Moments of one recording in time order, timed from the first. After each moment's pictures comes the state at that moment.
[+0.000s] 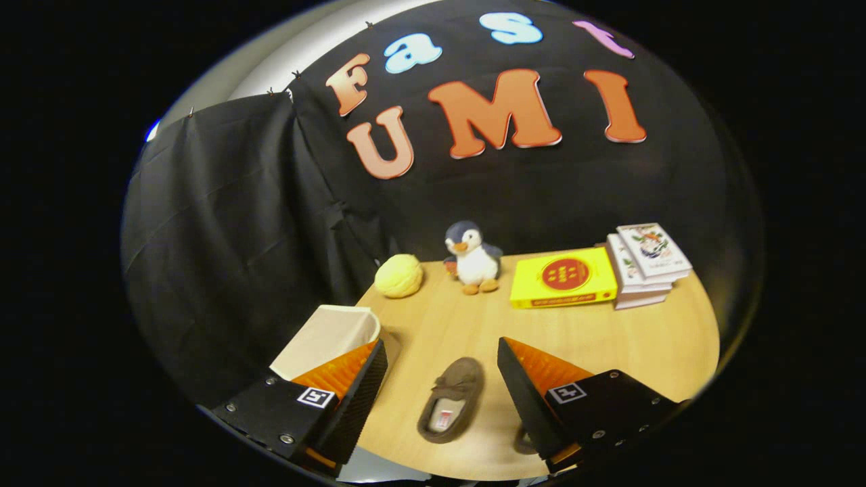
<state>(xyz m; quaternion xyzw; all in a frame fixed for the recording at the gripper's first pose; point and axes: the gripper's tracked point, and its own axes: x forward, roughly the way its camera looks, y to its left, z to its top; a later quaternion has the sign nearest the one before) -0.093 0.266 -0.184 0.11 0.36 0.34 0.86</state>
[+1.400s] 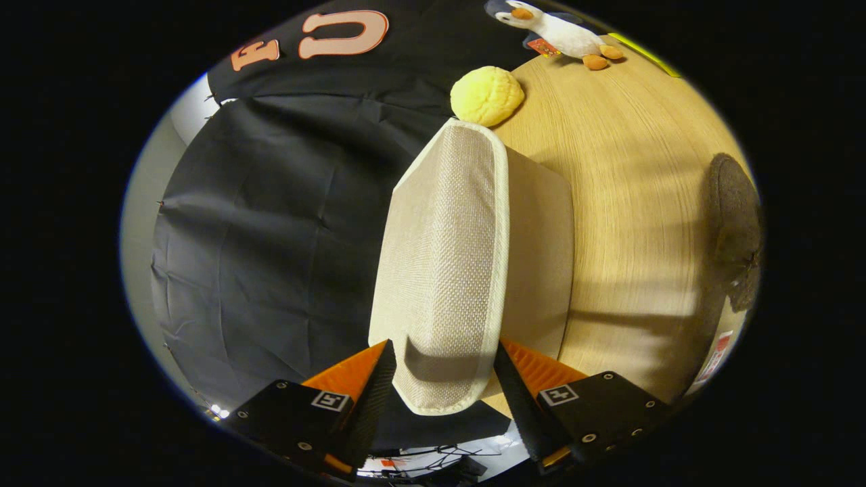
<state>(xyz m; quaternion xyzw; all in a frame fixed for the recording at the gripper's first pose) -0.231 0.492 -0.310 0.30 0.61 0.47 0.56</state>
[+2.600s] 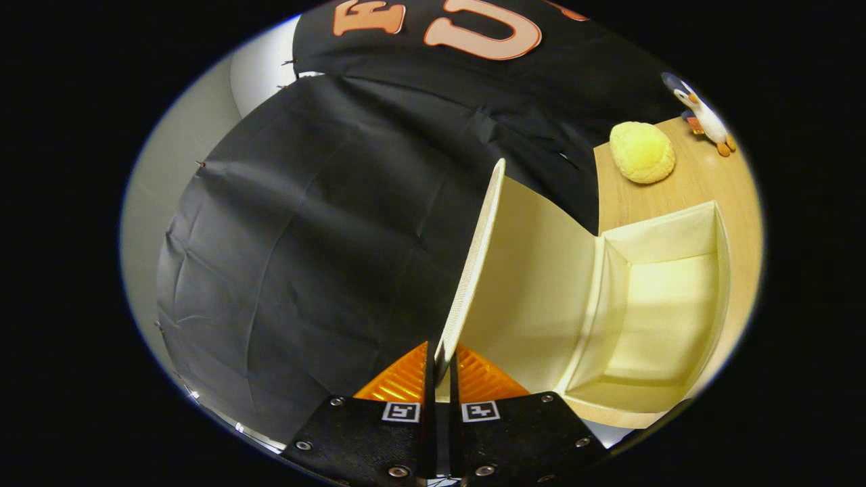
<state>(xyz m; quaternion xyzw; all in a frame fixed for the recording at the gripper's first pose) -0.262 0.671 -0.092 0.31 0.51 0.54 0.60</state>
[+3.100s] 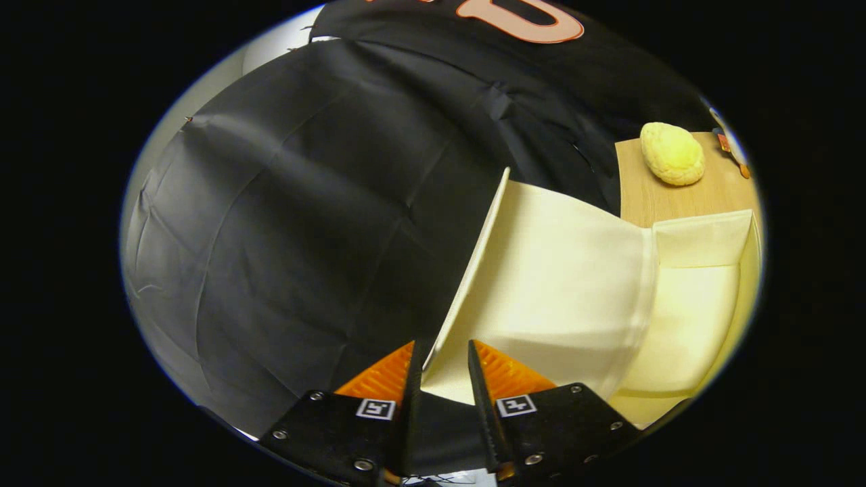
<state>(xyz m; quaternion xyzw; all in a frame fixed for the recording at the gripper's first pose) -0.300 0.735 -0.114 0.24 0.50 0.55 0.63</state>
